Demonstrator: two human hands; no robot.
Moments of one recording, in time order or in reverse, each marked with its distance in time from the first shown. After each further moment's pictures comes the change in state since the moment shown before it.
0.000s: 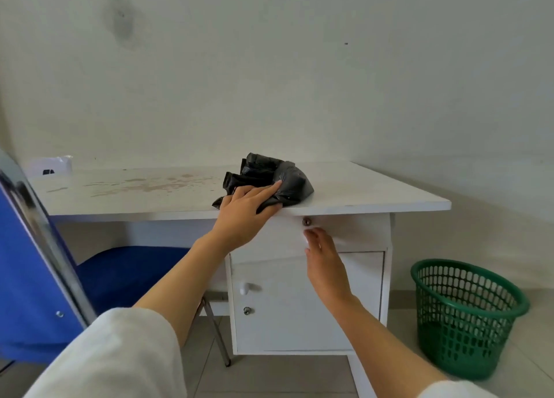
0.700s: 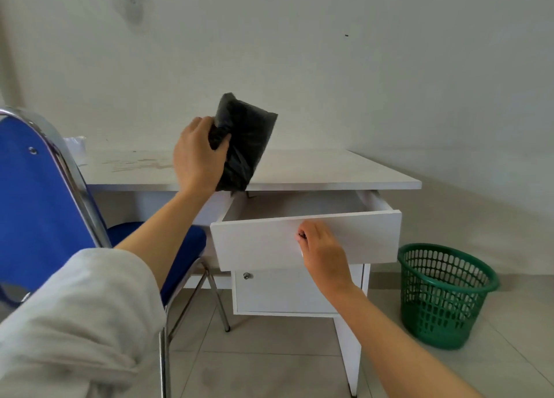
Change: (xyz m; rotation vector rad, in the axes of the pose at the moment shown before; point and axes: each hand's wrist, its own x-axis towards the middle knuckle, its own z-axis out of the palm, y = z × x) left_hand -0.036 0.022 -0.086 -0.054 0.736 -0.199; right_hand -0.038 -0.041 -0.092 0.087 0.149 -0.195
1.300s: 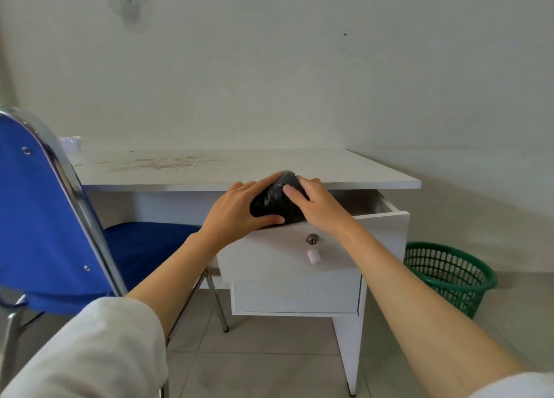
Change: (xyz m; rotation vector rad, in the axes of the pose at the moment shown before) left_hand -0.071 -0.013 0.028 -0.088 -0.630 0.298; right_hand 0.096 -0.003 -0.030 0.533 -0.569 0.411
